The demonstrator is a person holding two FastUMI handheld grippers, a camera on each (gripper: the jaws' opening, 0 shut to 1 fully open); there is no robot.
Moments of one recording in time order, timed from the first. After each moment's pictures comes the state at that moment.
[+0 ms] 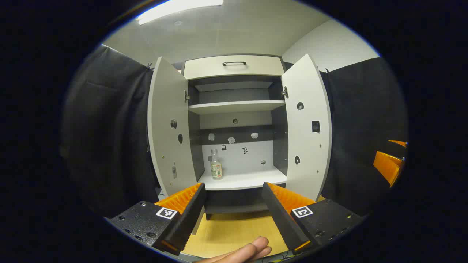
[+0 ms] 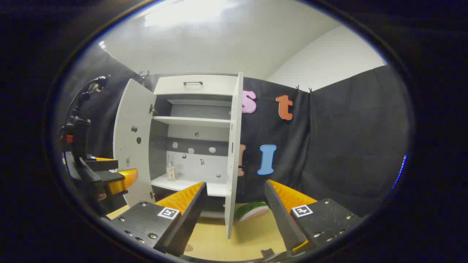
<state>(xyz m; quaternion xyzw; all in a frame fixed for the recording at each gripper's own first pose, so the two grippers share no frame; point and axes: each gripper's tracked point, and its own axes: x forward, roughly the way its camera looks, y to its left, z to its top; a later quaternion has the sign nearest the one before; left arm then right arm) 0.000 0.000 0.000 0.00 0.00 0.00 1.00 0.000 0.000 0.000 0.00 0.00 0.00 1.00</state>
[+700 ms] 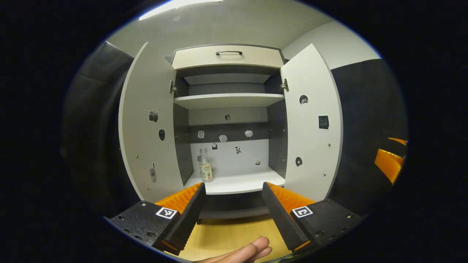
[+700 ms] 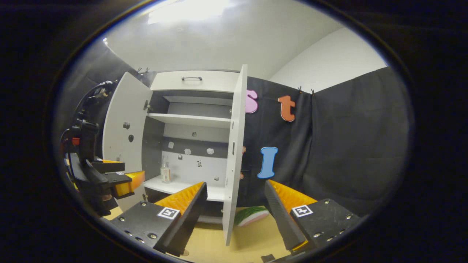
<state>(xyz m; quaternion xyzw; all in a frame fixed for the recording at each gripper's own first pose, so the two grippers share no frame) 0.078 -0.004 -0.013 0.00 0.00 -0.03 1.00 0.056 0.010 -0.015 -0.01 -0.01 -0.01 1.00</state>
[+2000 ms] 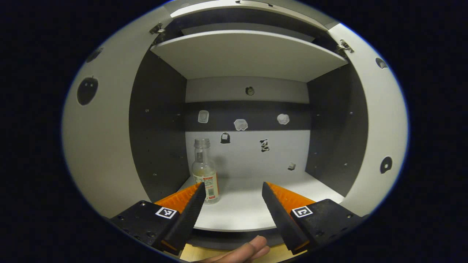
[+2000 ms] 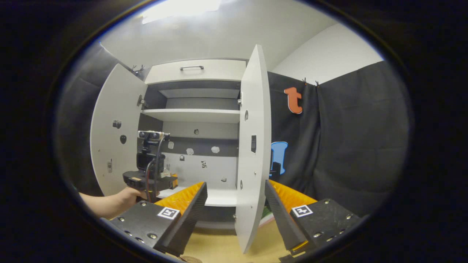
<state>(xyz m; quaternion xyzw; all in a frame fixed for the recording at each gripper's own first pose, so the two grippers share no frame) 0.381 0.070 -0.095 -0.02 0.03 0.03 1.00 0.125 0.051 -0.042 0.02 0.00 0.00 1.00</state>
